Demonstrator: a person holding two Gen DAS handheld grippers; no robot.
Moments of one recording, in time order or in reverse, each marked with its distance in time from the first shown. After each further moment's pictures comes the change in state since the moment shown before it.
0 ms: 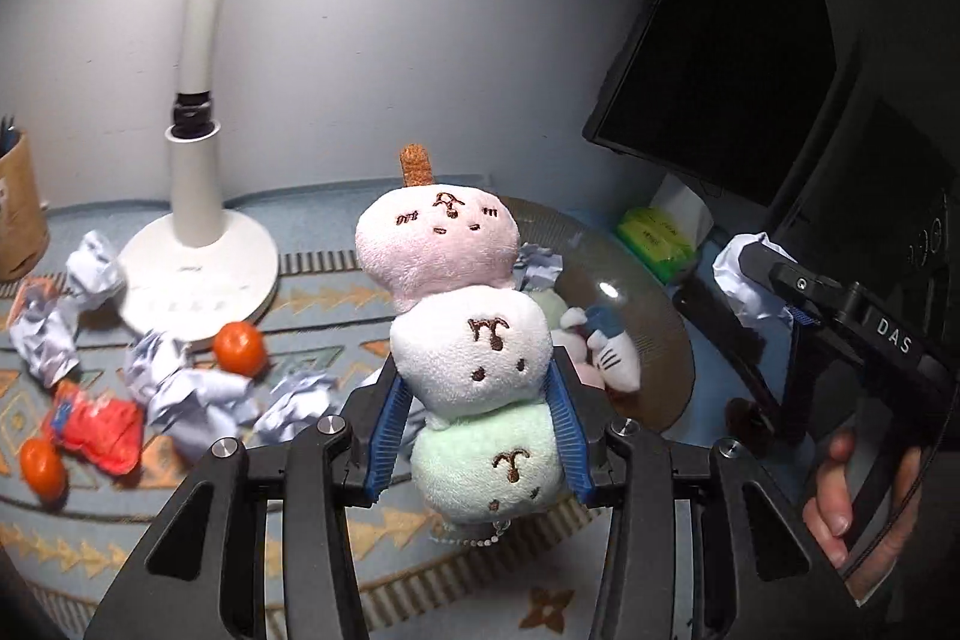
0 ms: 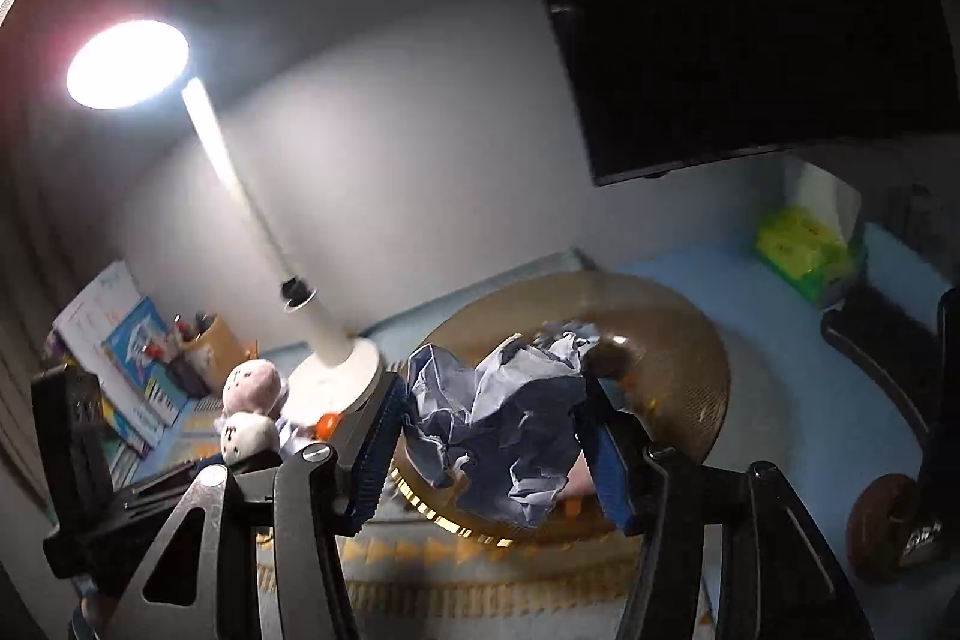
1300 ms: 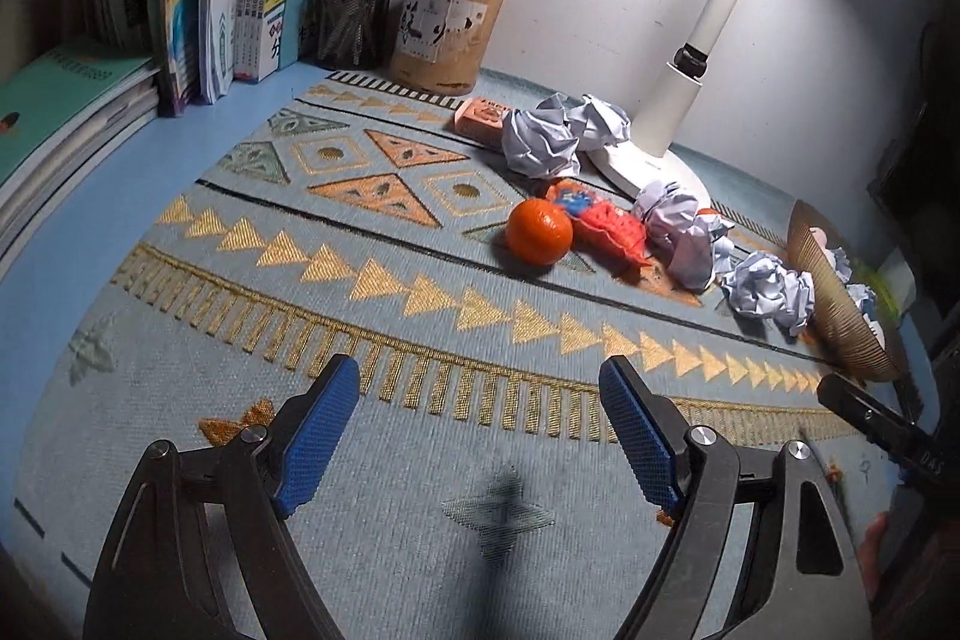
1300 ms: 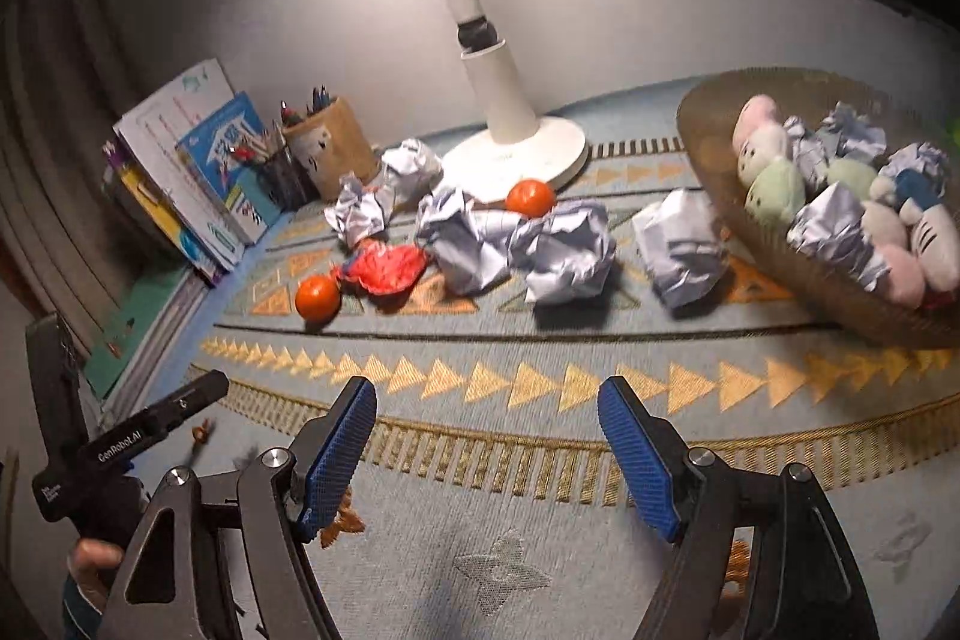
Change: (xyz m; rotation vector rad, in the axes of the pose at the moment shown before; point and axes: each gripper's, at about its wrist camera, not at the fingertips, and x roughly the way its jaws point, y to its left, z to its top) left arm -0.141 0.195 -0.164 -0.365 -0.047 0.491; right arm 0.066 0.152 -0.168 -0.212 0.363 0.264
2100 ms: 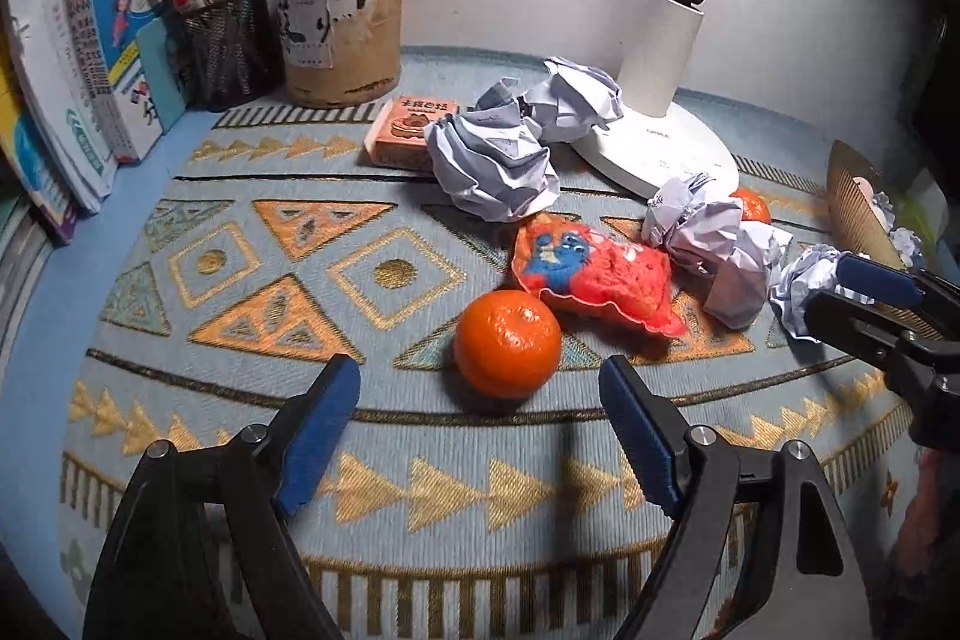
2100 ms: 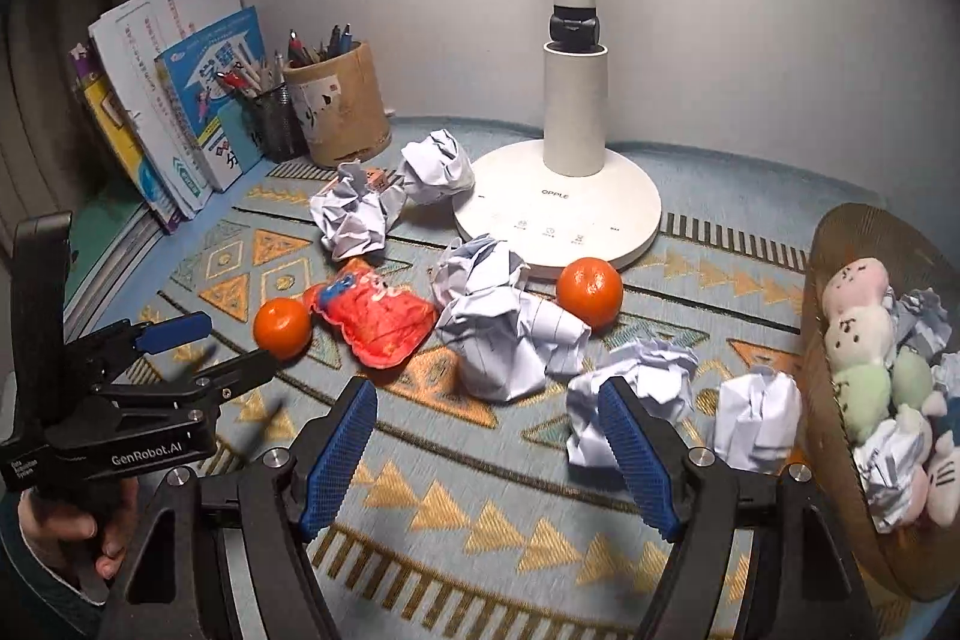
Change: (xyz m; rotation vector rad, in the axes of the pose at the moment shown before) left arm 0.082 -0.043 0.072 0.218 0.141 0.009; right arm 0.076 0.046 0.089 -0.224 0.097 -0.077
